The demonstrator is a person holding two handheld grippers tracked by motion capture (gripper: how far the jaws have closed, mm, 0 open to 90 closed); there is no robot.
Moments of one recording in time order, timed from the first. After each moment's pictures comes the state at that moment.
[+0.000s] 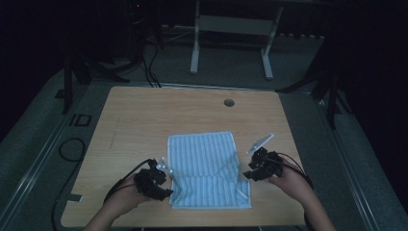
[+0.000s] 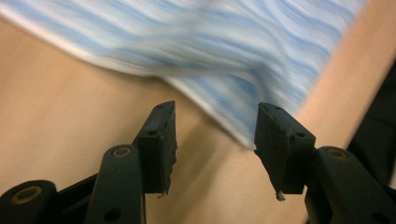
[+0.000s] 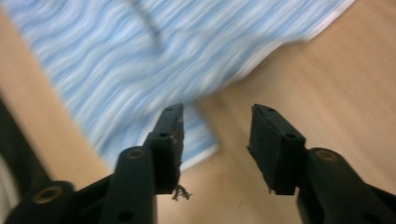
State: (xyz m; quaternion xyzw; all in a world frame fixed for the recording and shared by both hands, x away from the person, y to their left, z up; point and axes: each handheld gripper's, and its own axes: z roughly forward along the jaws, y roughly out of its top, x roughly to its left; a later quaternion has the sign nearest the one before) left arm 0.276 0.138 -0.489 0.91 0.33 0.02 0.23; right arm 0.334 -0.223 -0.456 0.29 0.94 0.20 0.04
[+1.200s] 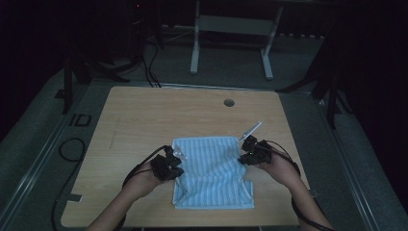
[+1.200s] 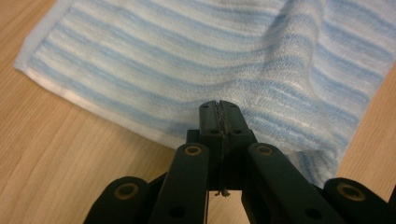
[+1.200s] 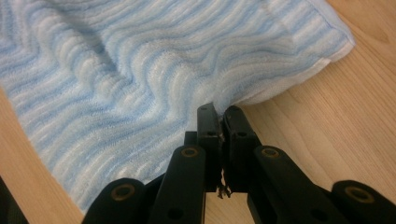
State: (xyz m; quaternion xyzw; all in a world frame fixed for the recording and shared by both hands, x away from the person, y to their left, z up) left arm 0.302 0.098 -0.476 0.92 0.30 0.07 0.25; right arm 0.365 -0.202 -0.458 0.28 0.94 0.18 0.04
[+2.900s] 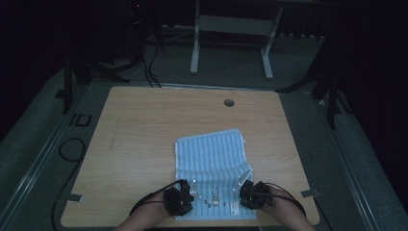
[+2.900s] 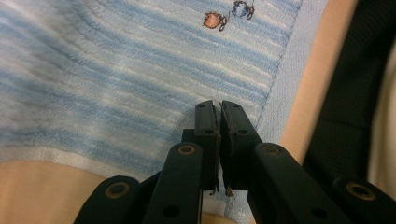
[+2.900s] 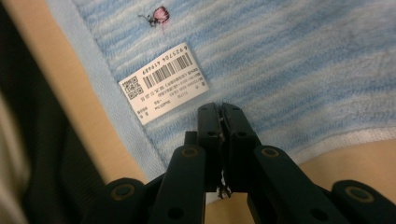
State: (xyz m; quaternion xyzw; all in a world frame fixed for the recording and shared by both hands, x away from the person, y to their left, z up) left arm 0.228 0.054 -0.525 0.96 0.20 0.01 0.19; right arm 0.262 -0.200 -0.518 0.20 0.97 0.10 0.01
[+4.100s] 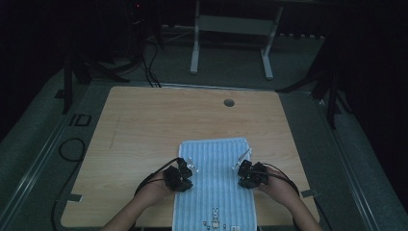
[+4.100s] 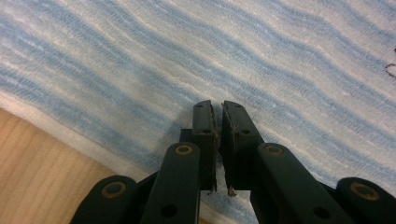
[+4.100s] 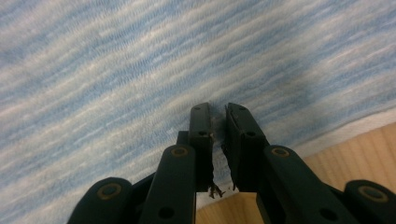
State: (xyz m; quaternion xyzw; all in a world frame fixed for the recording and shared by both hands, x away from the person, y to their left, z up) left arm 0.294 0.064 -0.527 0.94 0.26 0.03 0.21; right arm 0.323 -0.199 -0.518 0.23 0.97 0.11 0.03
